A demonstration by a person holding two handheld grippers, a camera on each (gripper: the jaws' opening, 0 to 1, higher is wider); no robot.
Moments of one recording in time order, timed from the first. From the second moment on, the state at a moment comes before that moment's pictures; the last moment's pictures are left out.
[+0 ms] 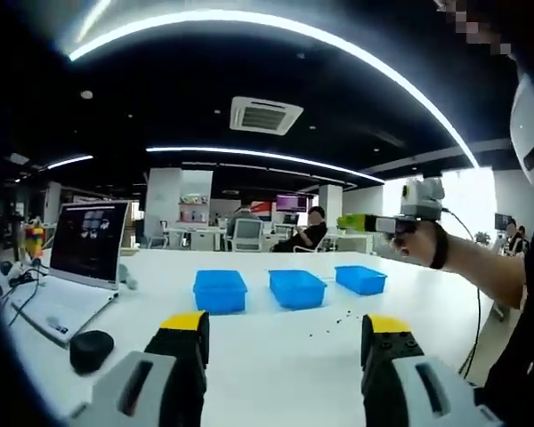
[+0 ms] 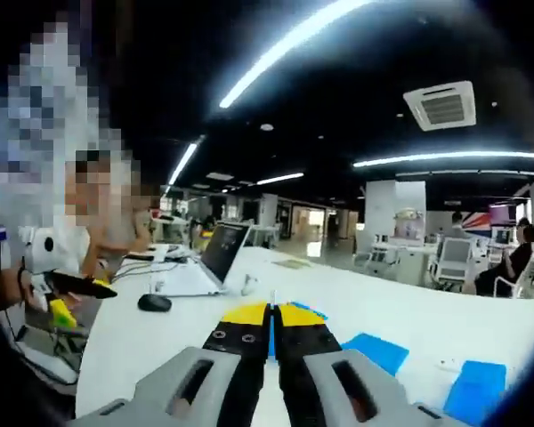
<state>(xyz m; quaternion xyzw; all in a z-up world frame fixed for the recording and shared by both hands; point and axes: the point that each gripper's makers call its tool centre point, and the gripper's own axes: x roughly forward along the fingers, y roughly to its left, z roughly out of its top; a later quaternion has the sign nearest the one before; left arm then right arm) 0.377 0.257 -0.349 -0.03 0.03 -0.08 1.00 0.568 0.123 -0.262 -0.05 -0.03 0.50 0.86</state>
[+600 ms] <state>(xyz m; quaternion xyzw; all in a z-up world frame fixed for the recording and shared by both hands) 0.363 0.294 -0.345 -0.04 0.03 0.00 1.00 0.682 0.287 -0.298 -0.09 0.04 0.50 0.86</state>
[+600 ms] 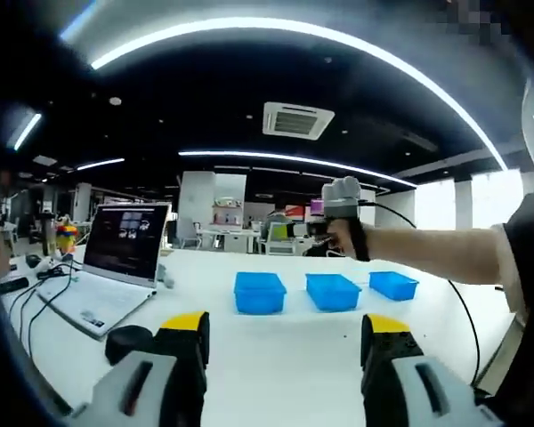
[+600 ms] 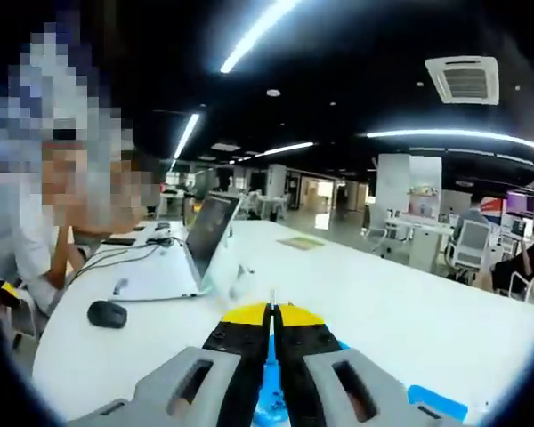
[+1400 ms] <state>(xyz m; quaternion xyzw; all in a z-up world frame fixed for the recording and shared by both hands) 0.389 0.249 -0.351 -0.04 0.03 -0.08 1.00 0.653 0.173 -0.316 -0.11 0.04 0.48 0.87</state>
